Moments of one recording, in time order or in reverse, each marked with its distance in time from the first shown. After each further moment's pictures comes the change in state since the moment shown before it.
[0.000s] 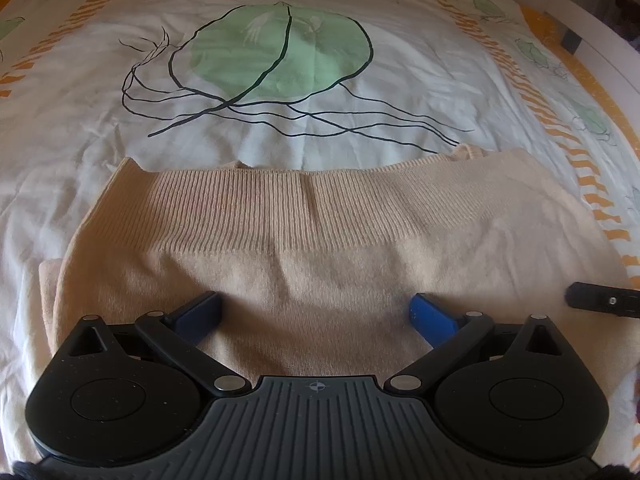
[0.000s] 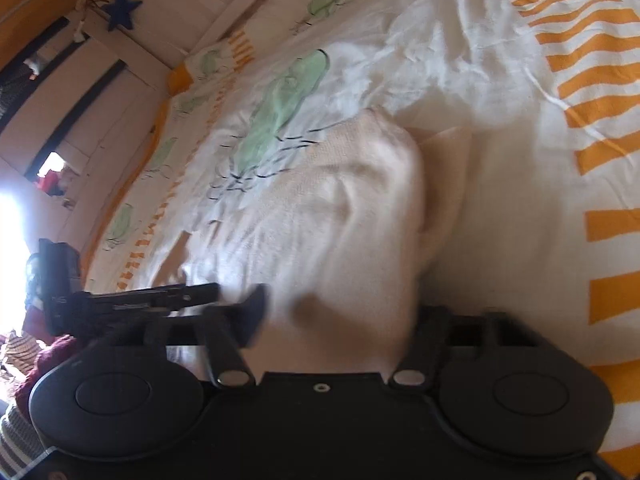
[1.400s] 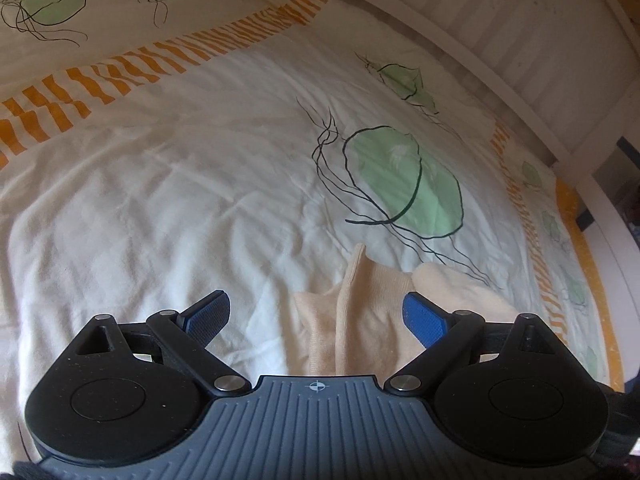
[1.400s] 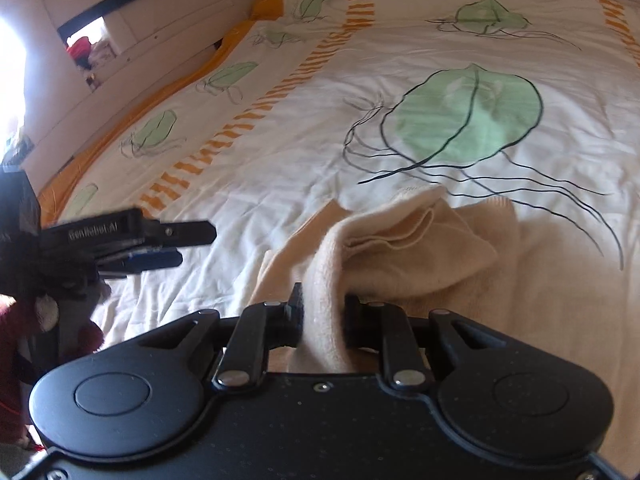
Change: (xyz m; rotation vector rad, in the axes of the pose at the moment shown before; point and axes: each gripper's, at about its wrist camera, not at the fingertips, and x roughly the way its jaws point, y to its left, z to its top) left arm -0.118 0.175 -0.025 -0.398 -0.232 -0.078; right arm 0.102 0.247 -0.040 -0.424 0.053 -0.109
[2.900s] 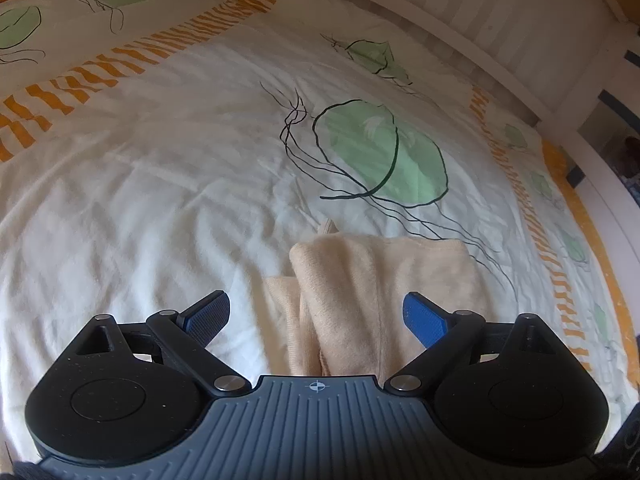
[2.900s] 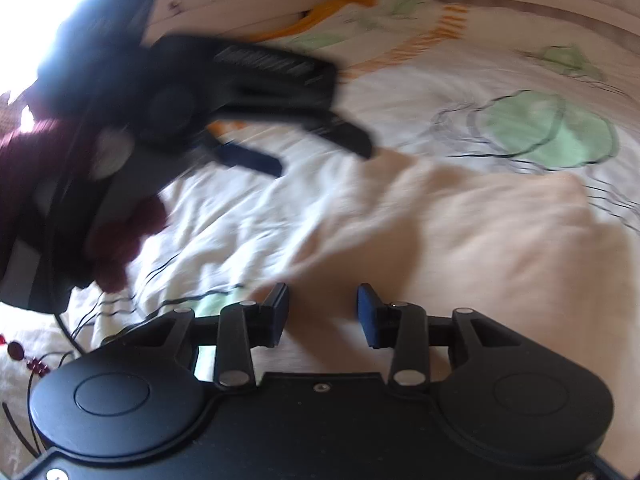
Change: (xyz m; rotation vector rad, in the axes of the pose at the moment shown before) left arm 0.016 -0.016 -0.013 0.125 0.038 -0.024; right arm 0.019 0.068 -0.074 -0.288 -0.005 0.072
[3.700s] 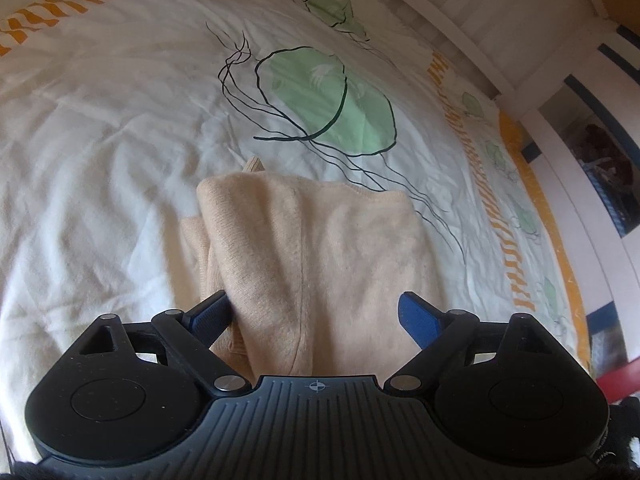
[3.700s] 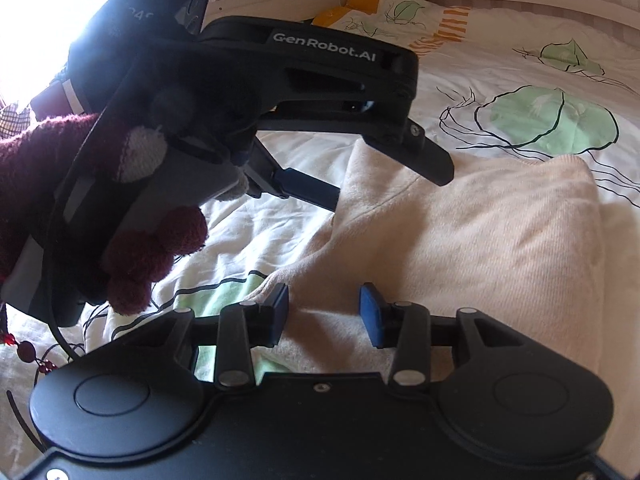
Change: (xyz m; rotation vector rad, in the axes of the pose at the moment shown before) left arm 0.029 -0.016 -0.015 -0.034 0.136 -0.173; right arm -0.012 -0.003 -0.019 0.046 -0.048 0.006
